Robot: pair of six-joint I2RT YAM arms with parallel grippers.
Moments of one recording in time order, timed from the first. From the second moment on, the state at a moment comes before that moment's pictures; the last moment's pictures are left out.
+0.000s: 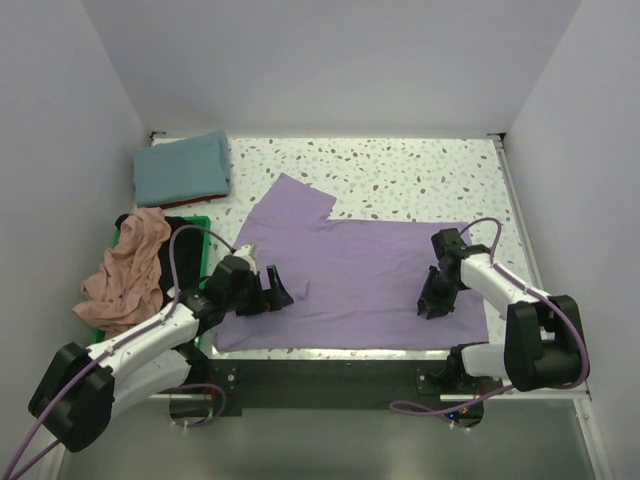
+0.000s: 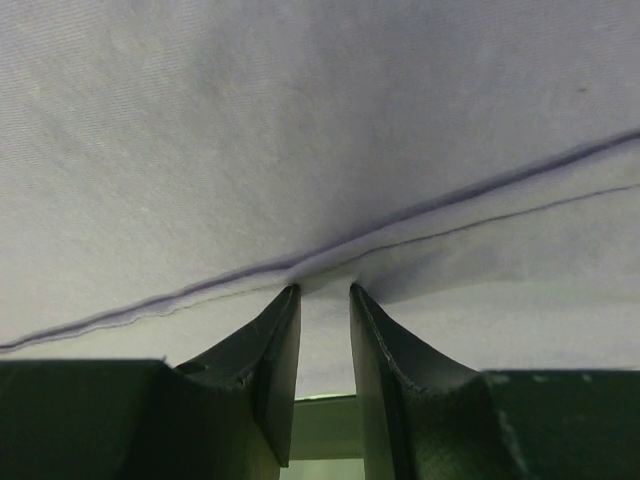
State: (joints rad) left arm -0.58 0.96 0.32 -0.15 0.12 -0.76; right arm 0.16 1.31 0.64 -0.80 -0.04 0.64
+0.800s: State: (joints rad) left arm -0.42 1.42 1.03 -0.33 0.07 -0.53; right arm -0.08 1.63 1.29 -0.81 0.13 0.46
